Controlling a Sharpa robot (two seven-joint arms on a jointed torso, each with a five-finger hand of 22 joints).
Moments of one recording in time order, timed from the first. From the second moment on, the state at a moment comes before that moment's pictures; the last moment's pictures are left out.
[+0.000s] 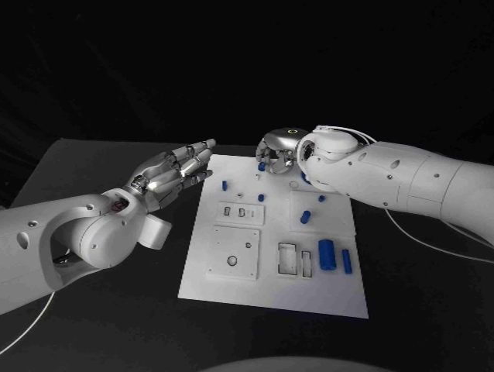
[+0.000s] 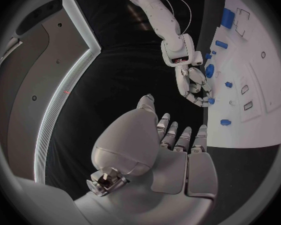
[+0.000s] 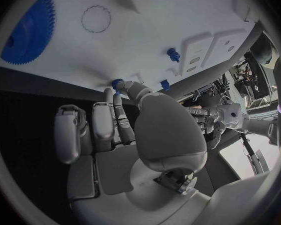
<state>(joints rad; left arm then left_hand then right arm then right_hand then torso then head) 1.34 -0.96 -0.22 1.71 -0.01 -0.17 0.41 1.45 0.24 -0.24 0.29 0.45 0.34 0.08 0.10 0.04 0.04 0.05 0.21 0.03 0.02 0.14 0.04 0.01 0.17 0.03 0.28 0.02 0.03 1.37 -0.43 -0.18 0.99 -1.51 -0.17 -0.03 1.29 -0.07 0.41 -0.02 0.53 0.81 0.07 0.12 0.65 0.75 0.08 0.50 0.60 1.35 0.00 1.37 1.09 0.05 1.41 0.10 1.45 1.31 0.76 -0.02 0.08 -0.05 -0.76</state>
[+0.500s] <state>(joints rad) 1.34 -0.96 -0.22 1.71 -0.01 -0.17 0.41 1.45 0.24 -0.24 0.28 0.45 0.34 0.08 0.10 0.04 0.04 0.05 0.21 0.03 0.02 0.15 0.04 0.01 0.17 0.03 0.28 0.02 0.03 1.37 -0.46 -0.18 1.01 -1.51 -0.19 -0.04 1.31 -0.08 0.37 -0.03 0.32 0.59 0.03 0.06 0.48 0.56 0.12 0.37 0.55 1.23 0.03 1.28 0.95 0.06 1.29 0.14 1.35 1.31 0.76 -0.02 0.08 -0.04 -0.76</state>
